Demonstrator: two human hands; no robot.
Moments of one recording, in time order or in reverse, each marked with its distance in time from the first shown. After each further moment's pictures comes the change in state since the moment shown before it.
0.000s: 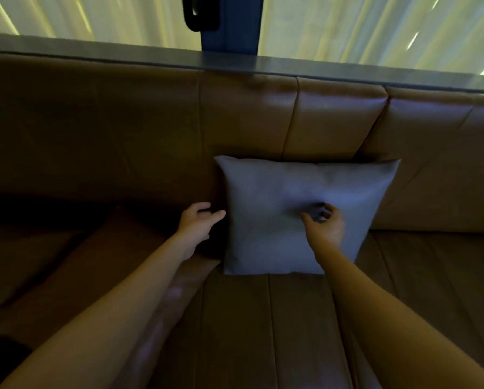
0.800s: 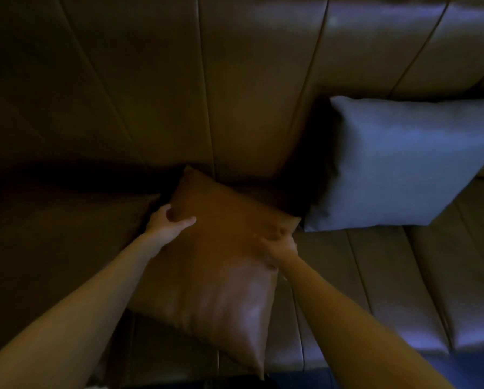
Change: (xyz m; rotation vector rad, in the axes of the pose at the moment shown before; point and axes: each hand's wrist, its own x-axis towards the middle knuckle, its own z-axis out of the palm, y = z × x) left_hand 0.057 -0.111 -0.284 0.433 0.015 -0.271; right_hand -0.200 0.043 0.267 -0.090 -0.395 0.454
